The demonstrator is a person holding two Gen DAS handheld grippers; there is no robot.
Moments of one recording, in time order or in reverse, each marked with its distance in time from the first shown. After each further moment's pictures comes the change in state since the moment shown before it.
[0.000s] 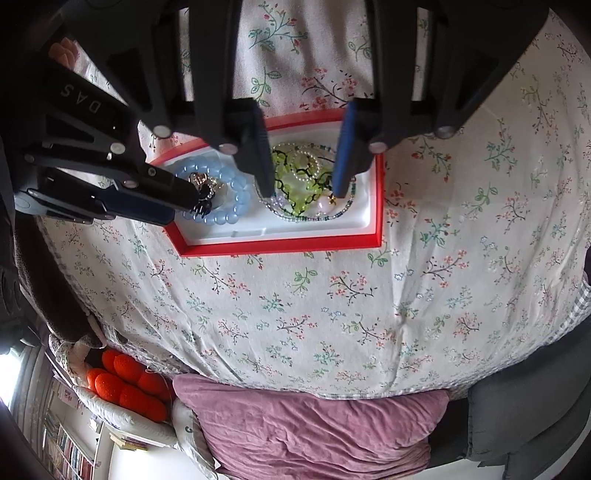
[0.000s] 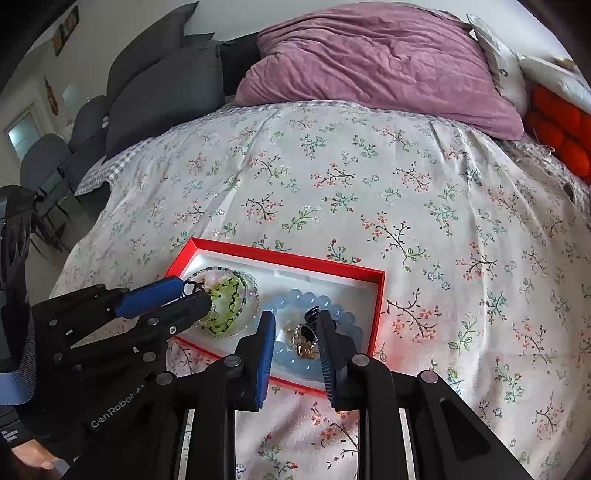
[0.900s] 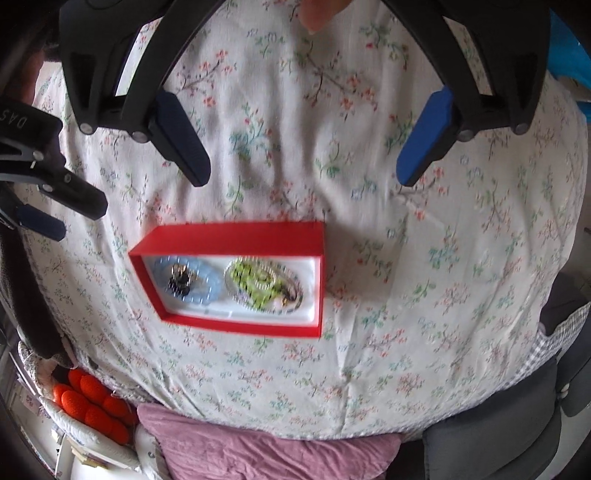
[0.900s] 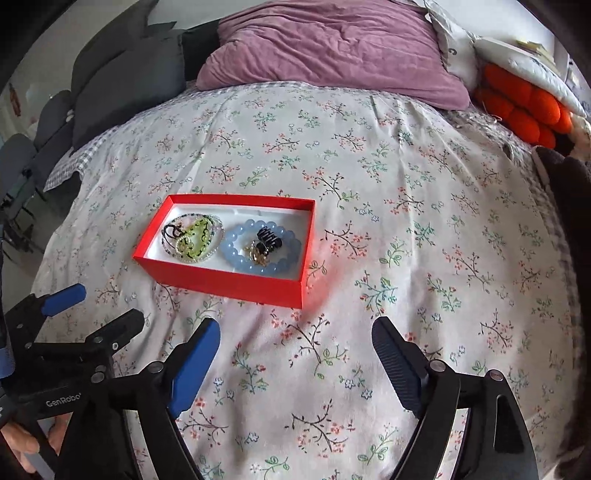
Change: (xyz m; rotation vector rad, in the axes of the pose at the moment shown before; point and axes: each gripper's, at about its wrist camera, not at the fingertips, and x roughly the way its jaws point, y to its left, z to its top) left arm -0.045 0.006 -0.052 -0.082 0.178 0.149; right arm -0.063 -0.006 -0.047 0.078 0.099 -0.166
